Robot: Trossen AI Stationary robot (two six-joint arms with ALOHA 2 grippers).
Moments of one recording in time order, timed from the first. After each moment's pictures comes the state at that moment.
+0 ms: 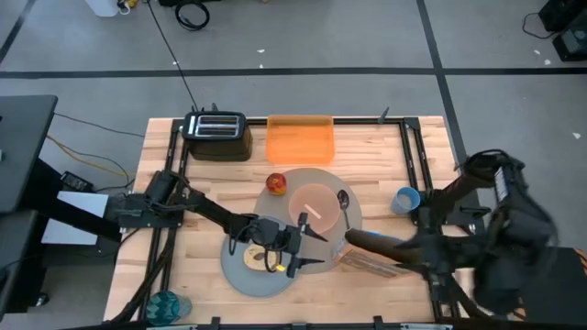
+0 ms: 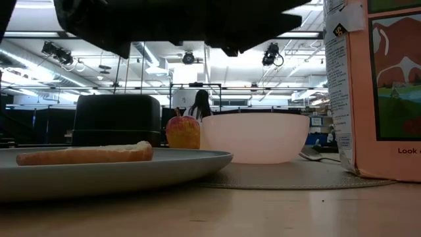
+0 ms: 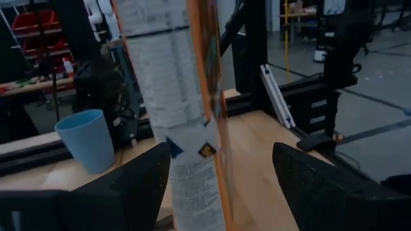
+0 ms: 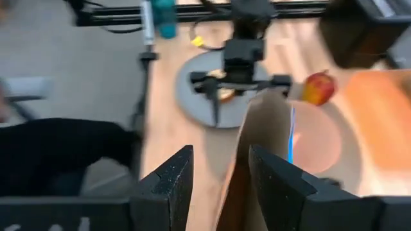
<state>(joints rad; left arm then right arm) -0.33 2.00 1.00 0.99 -0.12 0.15 1.11 1.60 2.06 -1.57 0.75 0.99</state>
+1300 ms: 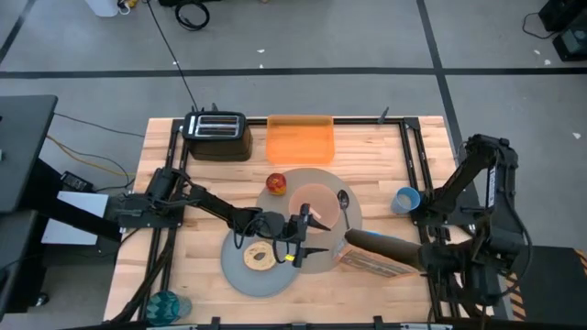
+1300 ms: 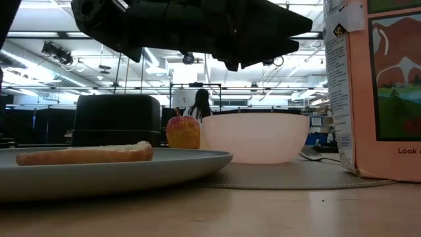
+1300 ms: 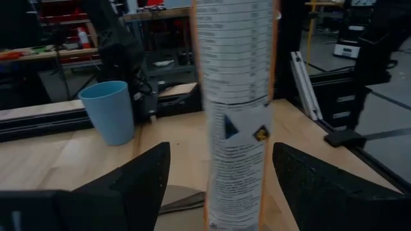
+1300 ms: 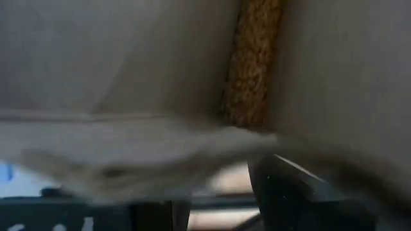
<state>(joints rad) -0.28 2.00 1.02 0.89 -0.13 0.06 1.25 1.35 1.34 -1.34 0.28 1.36</state>
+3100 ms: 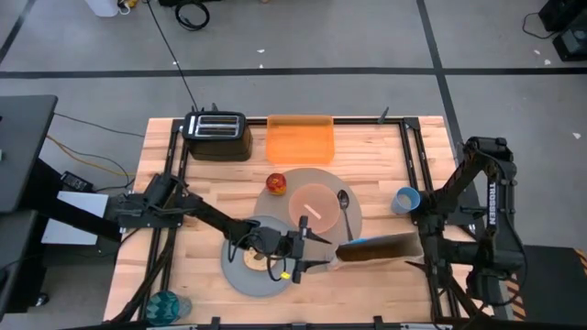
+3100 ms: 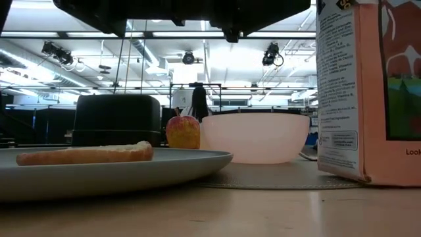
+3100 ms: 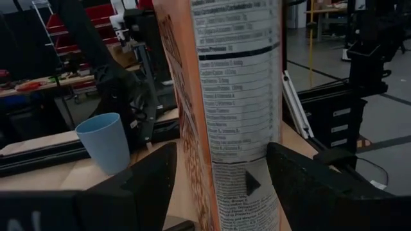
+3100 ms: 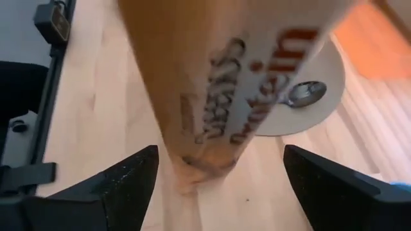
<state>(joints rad) -0.38 2.00 1.08 0.91 -0.28 0.14 1.45 1.36 1.06 -1.43 0.82 1.66</state>
